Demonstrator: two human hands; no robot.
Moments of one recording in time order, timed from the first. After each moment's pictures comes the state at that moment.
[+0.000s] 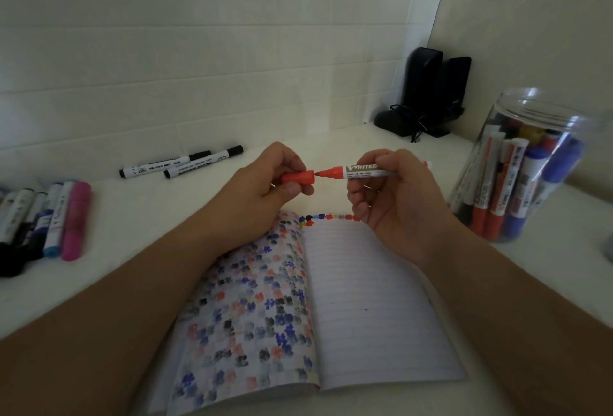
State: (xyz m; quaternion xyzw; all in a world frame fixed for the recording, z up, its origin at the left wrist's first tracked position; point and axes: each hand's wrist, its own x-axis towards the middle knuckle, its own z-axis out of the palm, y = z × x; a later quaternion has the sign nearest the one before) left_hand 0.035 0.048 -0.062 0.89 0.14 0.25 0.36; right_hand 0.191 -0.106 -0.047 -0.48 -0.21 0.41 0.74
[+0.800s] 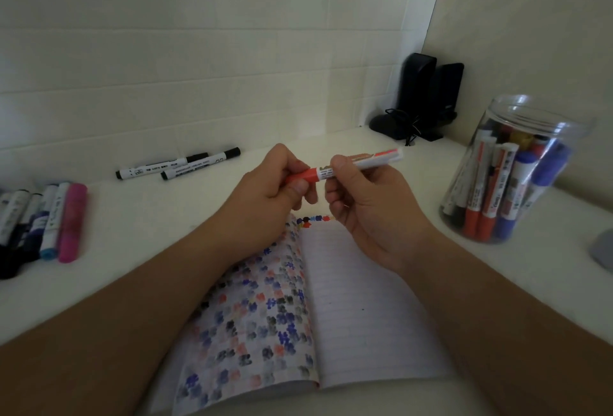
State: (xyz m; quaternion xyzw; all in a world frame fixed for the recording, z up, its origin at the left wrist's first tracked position) left_hand 0.040 0.029 -0.061 0.86 0.12 0.29 0.40; right_hand 0.168 -0.096 -0.052 -0.50 -0.33 0.34 0.72
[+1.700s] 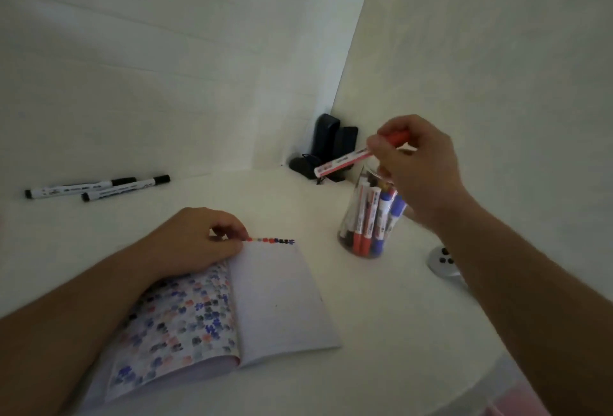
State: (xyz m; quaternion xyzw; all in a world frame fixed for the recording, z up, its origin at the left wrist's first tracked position) left_hand 0.034 0.045 -0.076 0.93 0.08 0.22 0.29; right_hand 0.205 -0.216 0.079 -0.73 -0.38 -0.12 0.55
